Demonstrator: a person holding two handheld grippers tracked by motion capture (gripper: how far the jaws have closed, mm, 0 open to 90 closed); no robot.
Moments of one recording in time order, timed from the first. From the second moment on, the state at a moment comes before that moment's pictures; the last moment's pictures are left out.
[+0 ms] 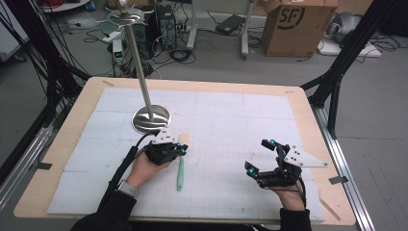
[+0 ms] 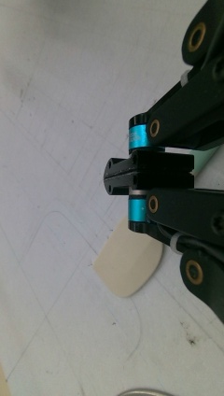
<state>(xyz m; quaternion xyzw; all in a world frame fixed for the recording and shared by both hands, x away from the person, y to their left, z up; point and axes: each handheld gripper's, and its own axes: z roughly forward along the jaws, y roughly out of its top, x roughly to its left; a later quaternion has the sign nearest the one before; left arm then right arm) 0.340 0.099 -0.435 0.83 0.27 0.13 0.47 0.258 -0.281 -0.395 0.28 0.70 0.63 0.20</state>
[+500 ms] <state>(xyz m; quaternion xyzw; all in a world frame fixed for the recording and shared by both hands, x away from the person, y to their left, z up) 0.355 0.092 -0.449 0.85 0.28 0.11 0.44 0.257 -0.283 -0.396 0.28 0.69 0.63 0.21</state>
